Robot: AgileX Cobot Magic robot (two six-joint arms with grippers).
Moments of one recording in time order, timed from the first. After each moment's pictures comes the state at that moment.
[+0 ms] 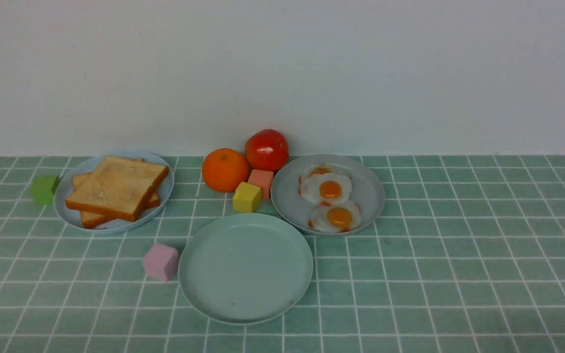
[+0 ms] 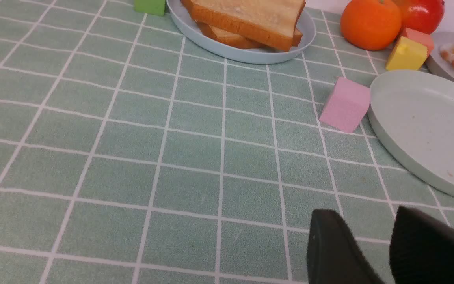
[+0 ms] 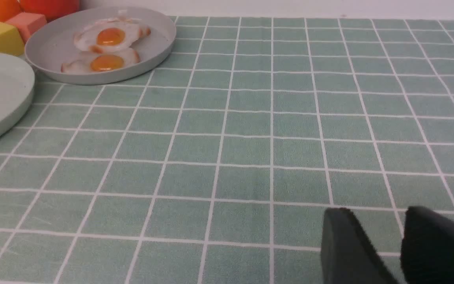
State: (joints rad) right arm 0.05 -0.01 0.02 0.07 0.38 -0.04; left arm -0.03 -0.01 0.03 -0.11 0.38 -0.13
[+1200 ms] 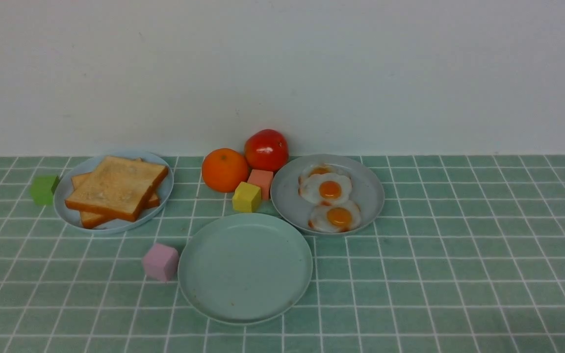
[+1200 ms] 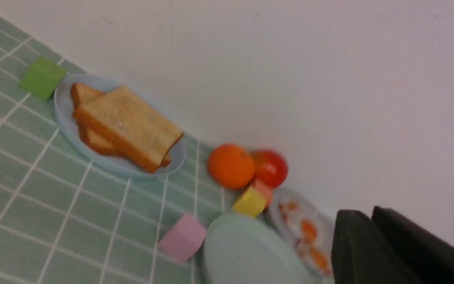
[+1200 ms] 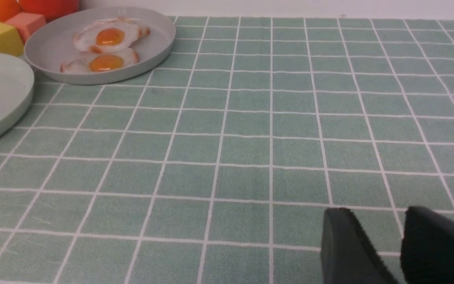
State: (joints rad) right arm 0.05 -0.01 0.02 0.07 0.38 -0.04; left arm -0.04 0.24 -0.29 -0.40 0.29 -0.25
